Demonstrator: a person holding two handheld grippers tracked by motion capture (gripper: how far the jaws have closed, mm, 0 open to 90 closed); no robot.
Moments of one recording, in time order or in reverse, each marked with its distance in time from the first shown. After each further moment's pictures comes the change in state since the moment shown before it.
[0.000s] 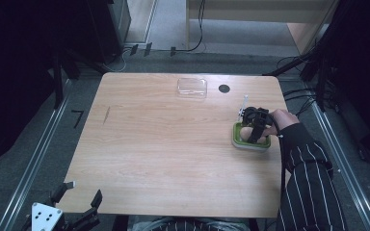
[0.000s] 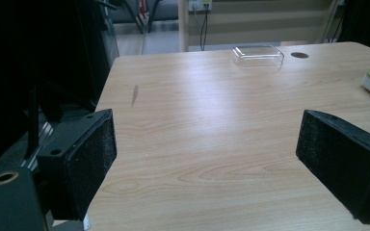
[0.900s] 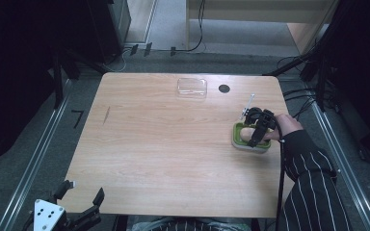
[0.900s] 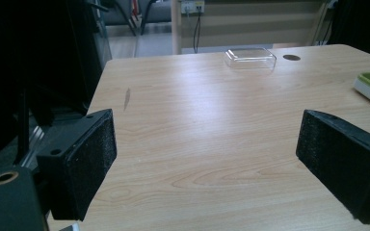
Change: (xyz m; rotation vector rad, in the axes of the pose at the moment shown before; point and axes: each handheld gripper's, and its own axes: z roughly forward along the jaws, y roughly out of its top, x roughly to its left) left arm 0.001 0.001 0.005 -0.006 -0.032 0.003; right arm 0.016 -0.011 -0.017 -0.036 0.034 0.174
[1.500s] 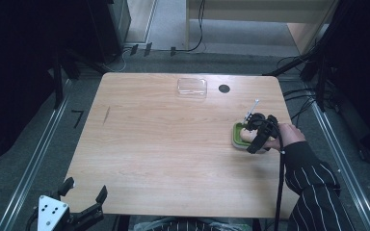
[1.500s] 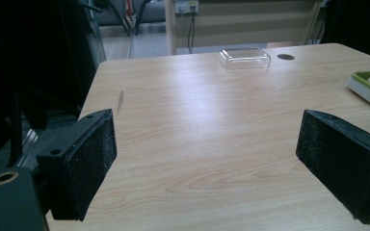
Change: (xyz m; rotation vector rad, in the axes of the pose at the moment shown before) left arm -0.002 0.002 0.007 -0.002 -0.020 0.008; right arm 0.031 -0.015 -0.014 -0.030 -0.040 0.111
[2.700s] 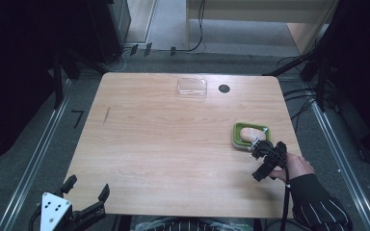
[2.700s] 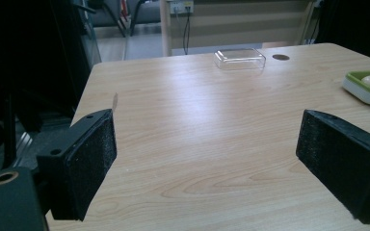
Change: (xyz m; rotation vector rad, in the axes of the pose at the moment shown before) left arm -0.002 0.002 0.005 -0.001 -0.017 0.006; right arm 0.055 -0.060 0.018 0.016 -0.039 0.095
